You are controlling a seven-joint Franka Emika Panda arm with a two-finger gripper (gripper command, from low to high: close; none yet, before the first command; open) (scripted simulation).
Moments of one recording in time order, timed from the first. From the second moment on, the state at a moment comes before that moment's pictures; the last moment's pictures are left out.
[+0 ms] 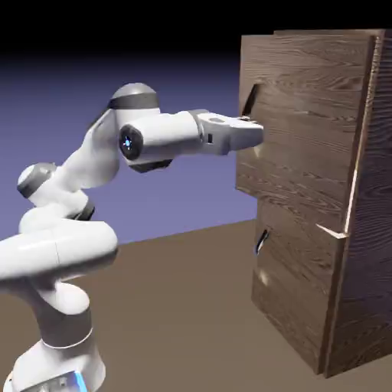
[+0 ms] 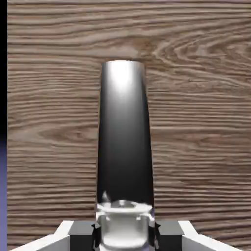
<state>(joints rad) -1.49 -1.70 0.76 -2.83 2.38 1.58 -0.44</state>
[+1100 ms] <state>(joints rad) -2.08 -0.64 0.67 -2.36 1.50 0.49 -1.30</state>
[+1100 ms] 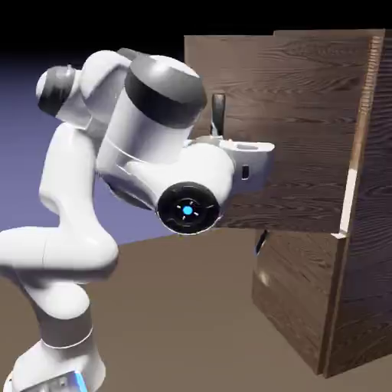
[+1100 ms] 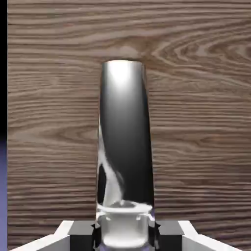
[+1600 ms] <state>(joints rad) -2.13 -0.10 0.91 -1.94 1.13 0.56 -1.38</state>
